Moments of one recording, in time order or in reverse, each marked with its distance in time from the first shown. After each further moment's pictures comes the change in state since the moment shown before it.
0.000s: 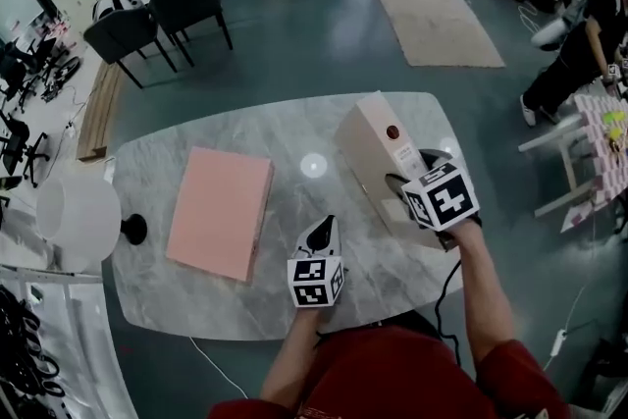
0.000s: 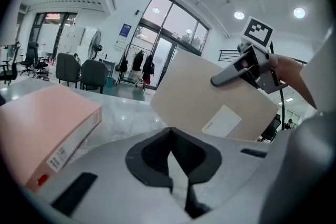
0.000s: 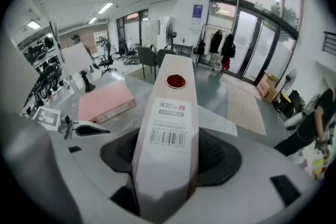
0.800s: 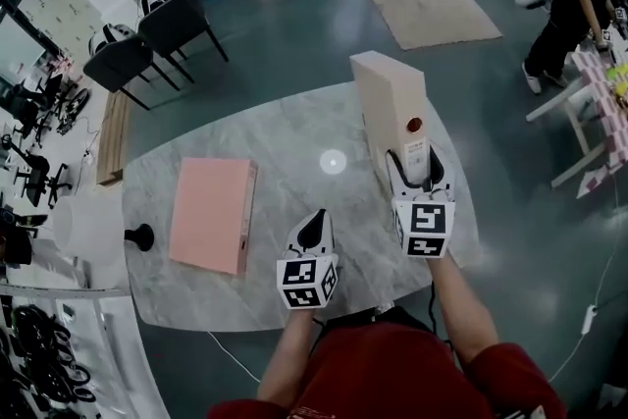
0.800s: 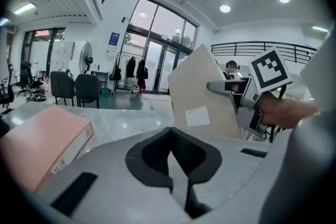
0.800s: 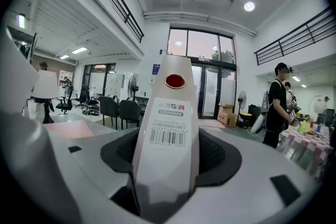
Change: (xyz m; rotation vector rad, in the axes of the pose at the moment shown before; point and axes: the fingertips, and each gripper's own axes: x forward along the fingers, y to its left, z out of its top) left arm -0.010 -0.094 0.016 0.145 -0.020 0.001; right arm -0.084 -0.085 -0.062 0.243 -0.649 -0.426
